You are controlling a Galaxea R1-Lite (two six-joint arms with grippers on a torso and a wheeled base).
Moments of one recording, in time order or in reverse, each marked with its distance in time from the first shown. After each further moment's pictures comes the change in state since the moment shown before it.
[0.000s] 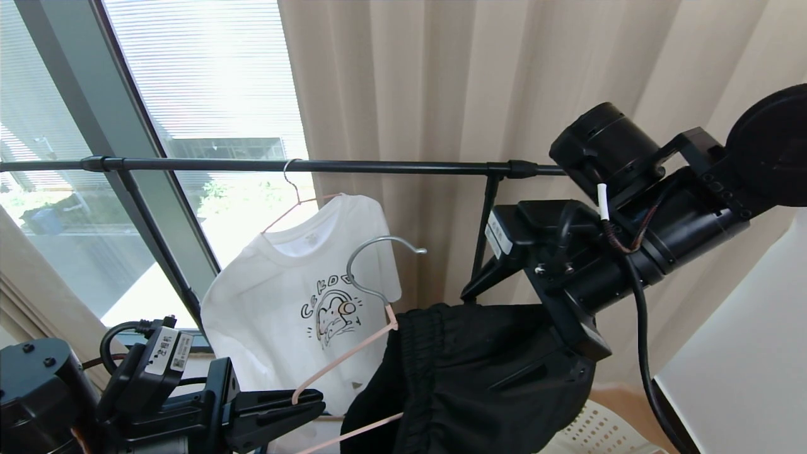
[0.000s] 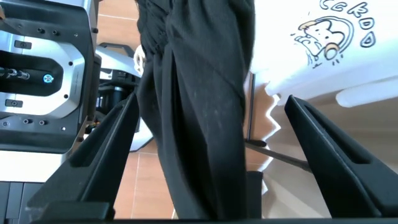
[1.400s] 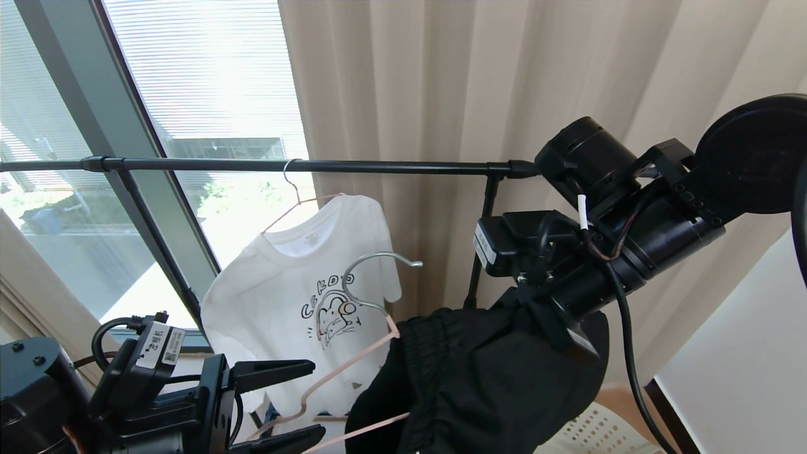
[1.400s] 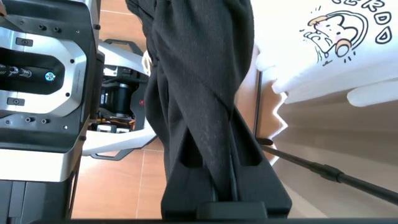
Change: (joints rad) left arm 0.024 -0.013 0.000 -0.001 0.000 -0.020; right arm 0.005 0.024 -0.003 0.005 -0.003 0.002
